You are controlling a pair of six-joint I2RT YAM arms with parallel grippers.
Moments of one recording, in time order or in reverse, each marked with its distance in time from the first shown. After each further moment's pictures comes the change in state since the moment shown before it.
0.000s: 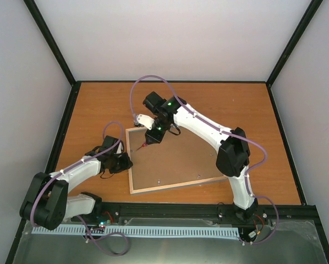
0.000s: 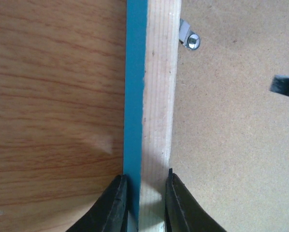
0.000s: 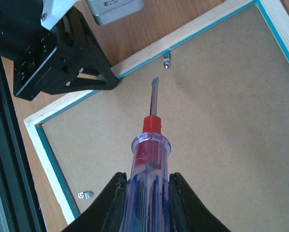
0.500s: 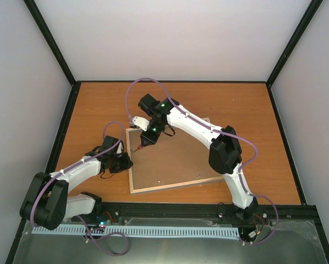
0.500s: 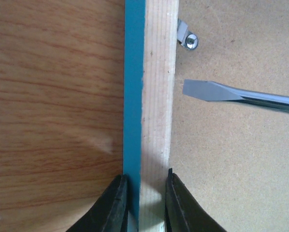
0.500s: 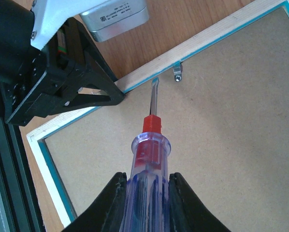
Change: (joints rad) left arm 0.000 0.000 -0.005 0.014 0.000 0.008; right arm 0.015 0.105 0.079 0.002 -0.048 0.026
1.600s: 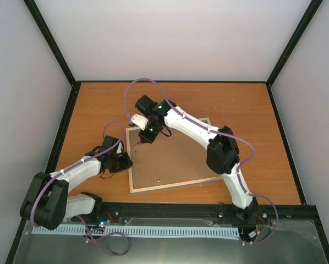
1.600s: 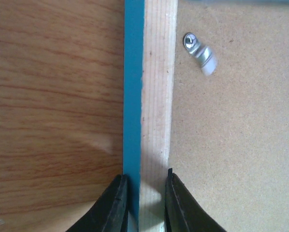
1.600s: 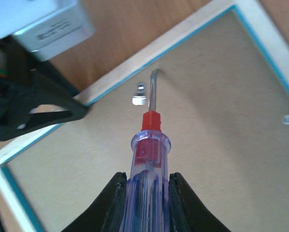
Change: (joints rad) left arm 0.000 0.000 -0.001 0.007 -0.005 0.008; right arm 0.011 0.033 0.018 0.043 0.121 0.077
